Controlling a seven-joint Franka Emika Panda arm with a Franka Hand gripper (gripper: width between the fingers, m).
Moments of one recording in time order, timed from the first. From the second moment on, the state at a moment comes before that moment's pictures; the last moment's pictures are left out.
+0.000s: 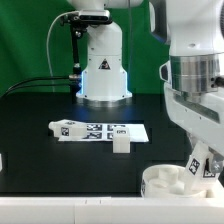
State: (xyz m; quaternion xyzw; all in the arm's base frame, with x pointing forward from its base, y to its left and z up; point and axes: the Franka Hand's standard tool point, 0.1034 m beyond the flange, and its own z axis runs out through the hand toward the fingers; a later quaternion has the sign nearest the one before) arm 0.630 0.130 0.063 -0.74 0.67 0.03 0.07
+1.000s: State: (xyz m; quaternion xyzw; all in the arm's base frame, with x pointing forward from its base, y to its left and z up) arm 0.636 0.128 0.083 -0.94 0.32 -0.01 0.09
